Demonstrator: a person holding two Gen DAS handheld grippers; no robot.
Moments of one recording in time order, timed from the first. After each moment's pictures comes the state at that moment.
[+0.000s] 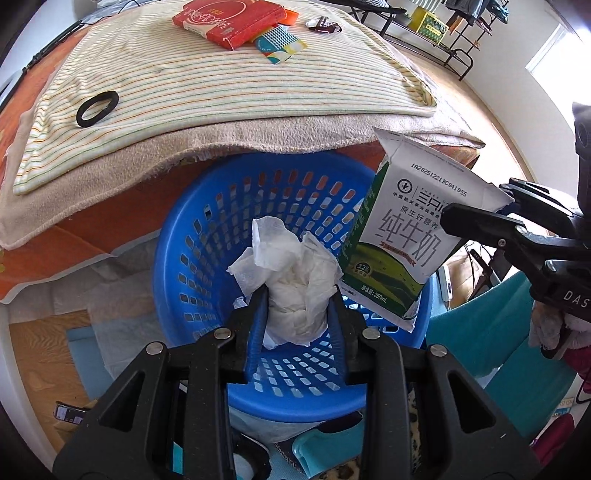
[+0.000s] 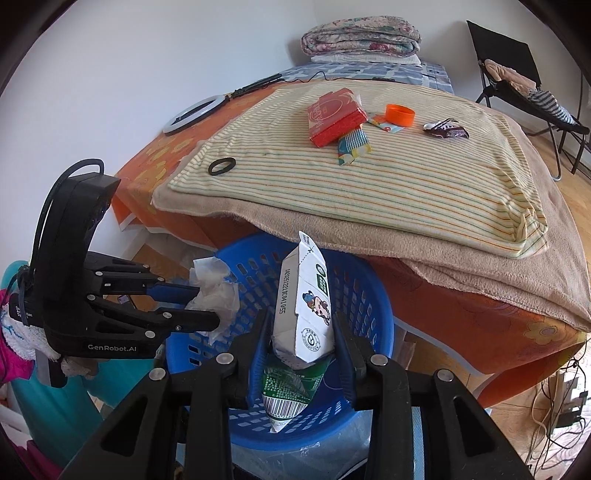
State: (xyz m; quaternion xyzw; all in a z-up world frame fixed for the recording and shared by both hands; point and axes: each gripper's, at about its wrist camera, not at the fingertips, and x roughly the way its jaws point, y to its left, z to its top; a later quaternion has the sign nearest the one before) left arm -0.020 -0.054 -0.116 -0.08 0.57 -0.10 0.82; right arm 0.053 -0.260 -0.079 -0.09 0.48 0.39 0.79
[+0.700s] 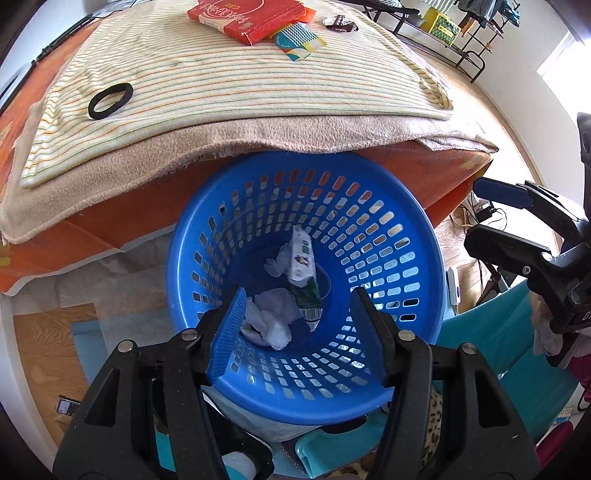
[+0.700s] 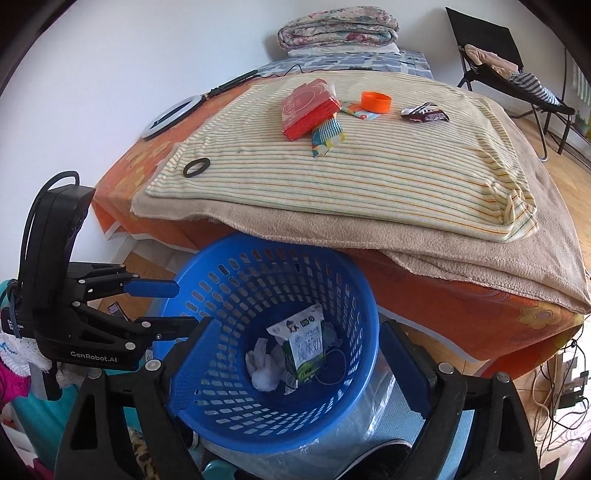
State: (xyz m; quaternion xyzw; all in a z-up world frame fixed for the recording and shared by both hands) left arm -0.018 -0.043 -0.117 -0.08 0.57 -0.07 0.82; right arm 0.064 -0.264 -0.084 -0.07 0.49 0.35 0.79
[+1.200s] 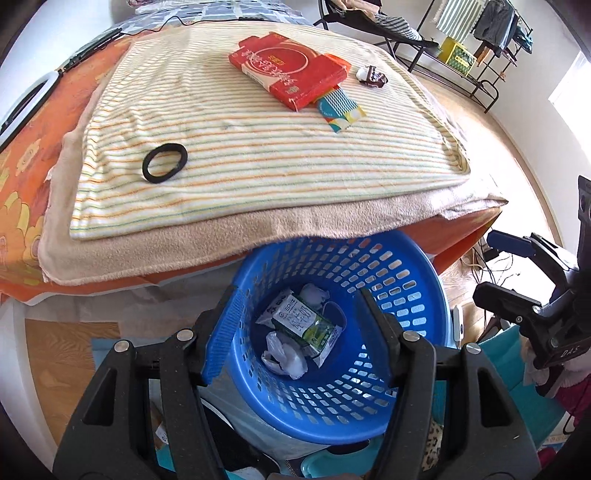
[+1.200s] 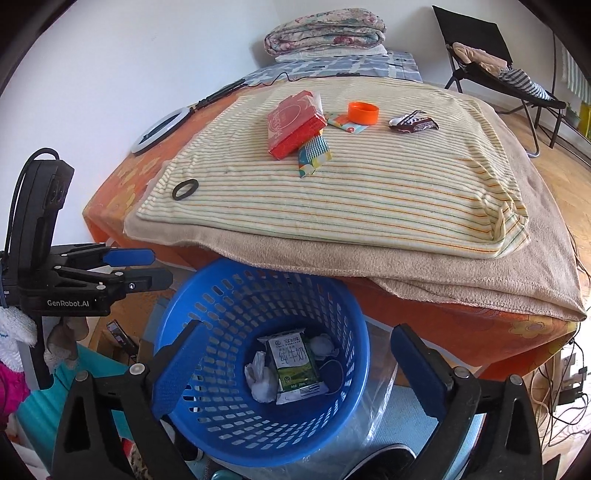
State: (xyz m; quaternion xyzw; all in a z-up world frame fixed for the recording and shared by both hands) left arm 0.010 -0.002 -0.074 -0.10 0.53 -0.03 0.84; right arm 0.083 -0.263 -0.070 -0.05 0.50 0.33 0.80
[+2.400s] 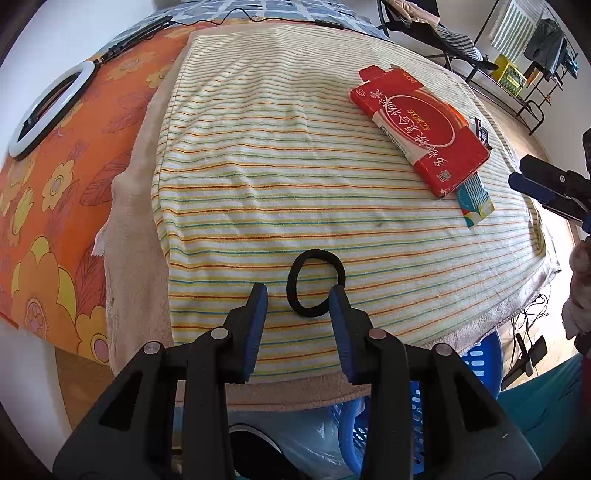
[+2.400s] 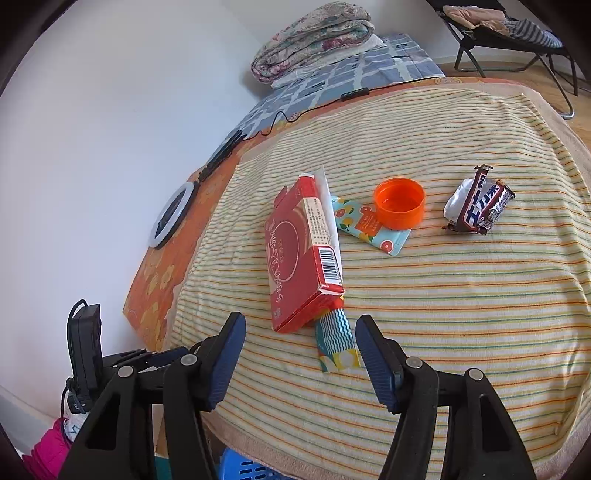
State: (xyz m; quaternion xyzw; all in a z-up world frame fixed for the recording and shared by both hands) left arm 0.096 0.106 -0.083 -0.10 0.55 0.05 0.83; right arm 0.264 -0.184 -0.065 0.11 0.51 0.39 0.76
